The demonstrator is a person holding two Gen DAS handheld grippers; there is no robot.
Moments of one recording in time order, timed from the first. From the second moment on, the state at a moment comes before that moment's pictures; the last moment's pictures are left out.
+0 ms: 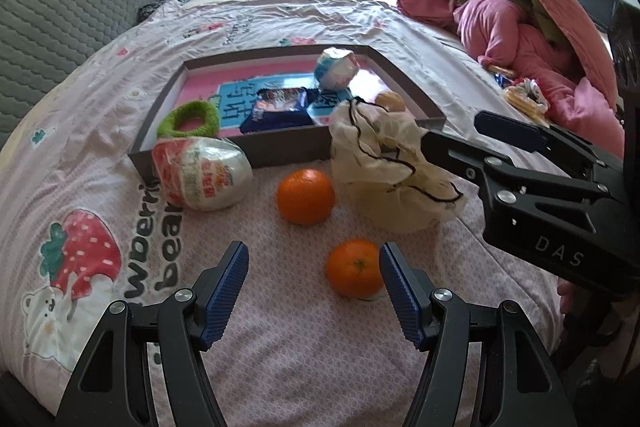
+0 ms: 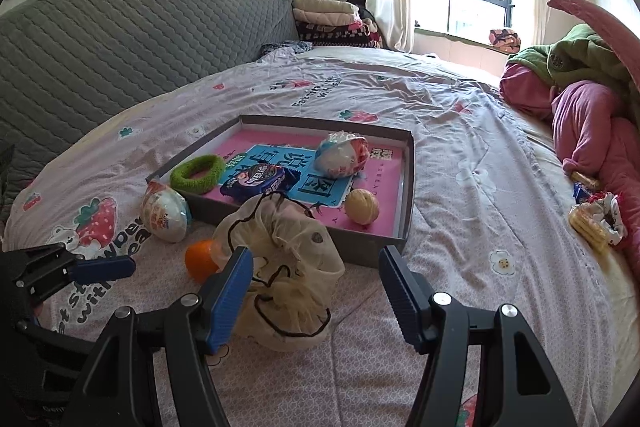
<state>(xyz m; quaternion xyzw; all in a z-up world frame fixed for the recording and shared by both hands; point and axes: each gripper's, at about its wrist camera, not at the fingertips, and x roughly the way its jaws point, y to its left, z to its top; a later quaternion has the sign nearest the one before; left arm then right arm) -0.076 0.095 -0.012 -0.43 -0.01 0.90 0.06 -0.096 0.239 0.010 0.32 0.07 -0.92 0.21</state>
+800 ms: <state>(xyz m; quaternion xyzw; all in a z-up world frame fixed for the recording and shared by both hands) -0.077 0.105 -0.029 -0.45 -0.01 0.89 0.08 -0.099 0.230 -0.004 0.36 0.08 -0.90 0.23</state>
